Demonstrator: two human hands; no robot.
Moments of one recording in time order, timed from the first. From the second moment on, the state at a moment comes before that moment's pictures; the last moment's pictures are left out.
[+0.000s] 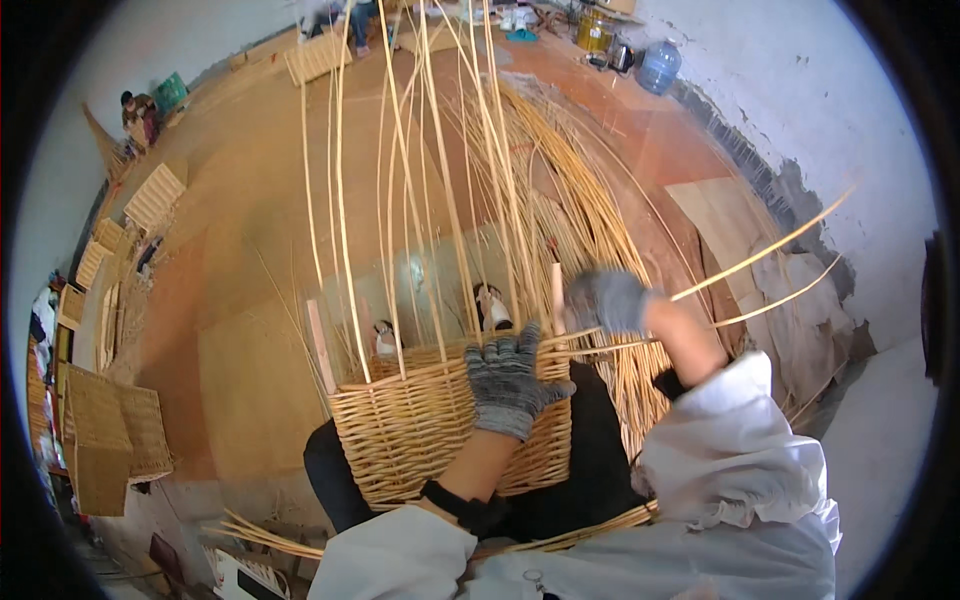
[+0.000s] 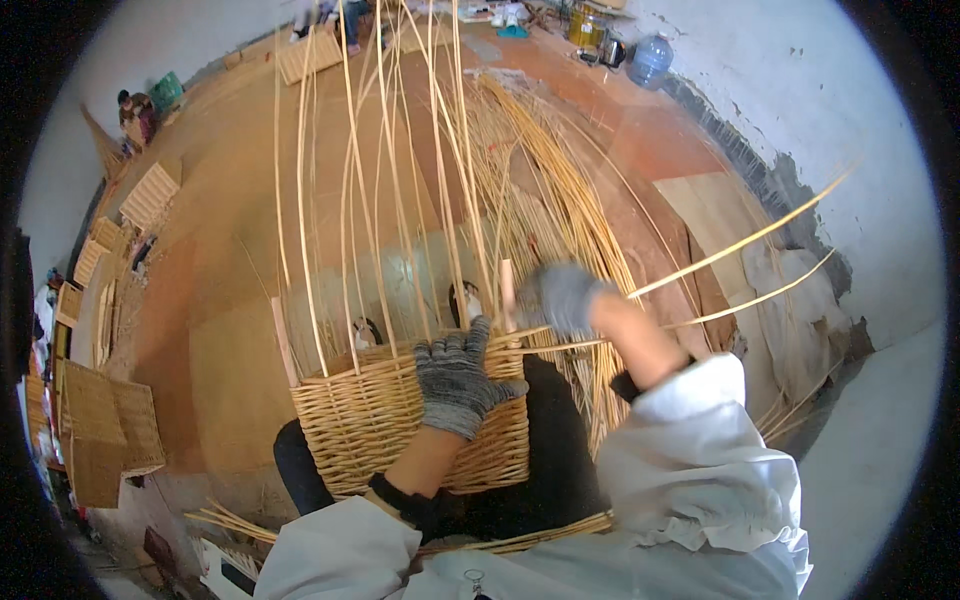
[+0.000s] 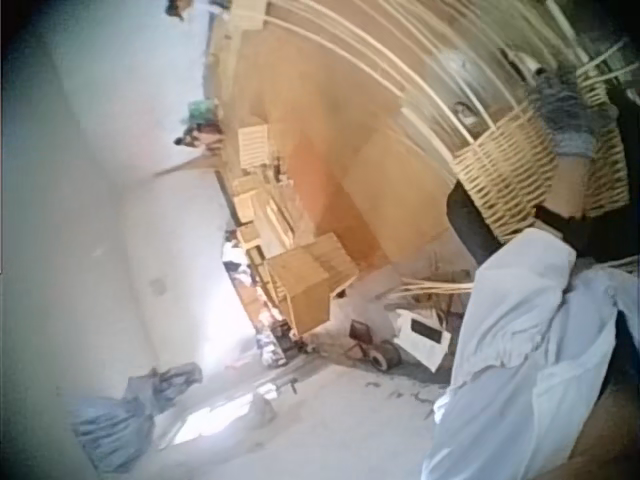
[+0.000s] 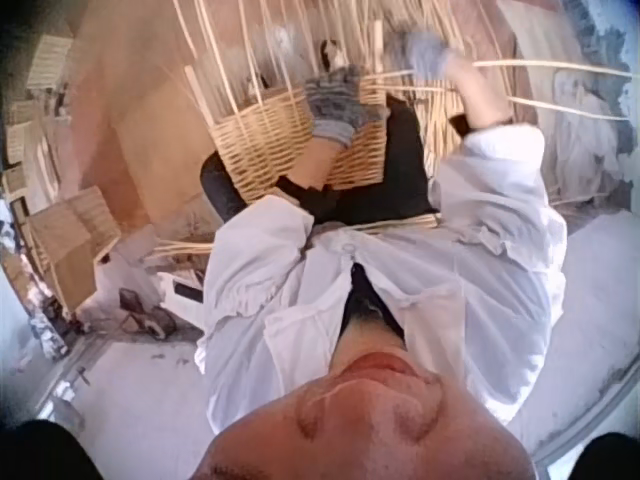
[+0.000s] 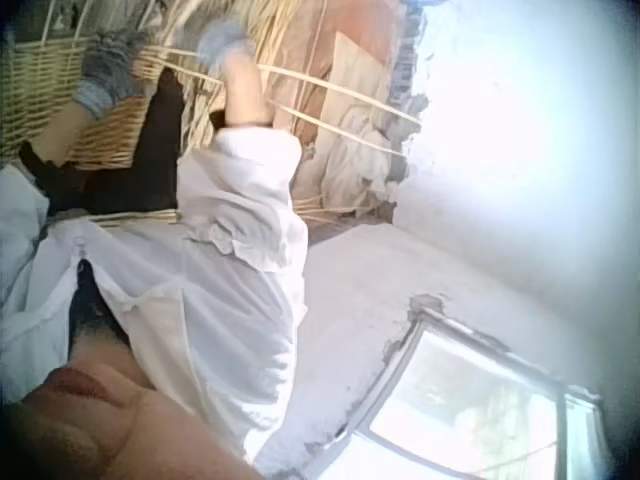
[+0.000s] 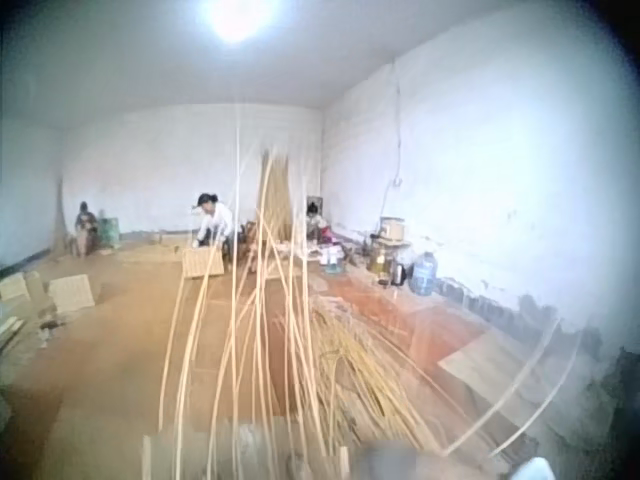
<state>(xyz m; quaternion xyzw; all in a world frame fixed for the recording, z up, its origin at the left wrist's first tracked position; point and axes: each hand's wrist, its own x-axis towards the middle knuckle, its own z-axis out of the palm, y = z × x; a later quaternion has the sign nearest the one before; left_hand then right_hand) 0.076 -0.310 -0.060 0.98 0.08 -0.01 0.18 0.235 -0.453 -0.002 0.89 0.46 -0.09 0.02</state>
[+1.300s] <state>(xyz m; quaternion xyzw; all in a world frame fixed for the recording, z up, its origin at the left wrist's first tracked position) -0.062 -0.152 -0.032 0.95 0.30 -0.05 0.11 0.024 -0.347 -0.013 0.80 0.48 0.00 -0.35</state>
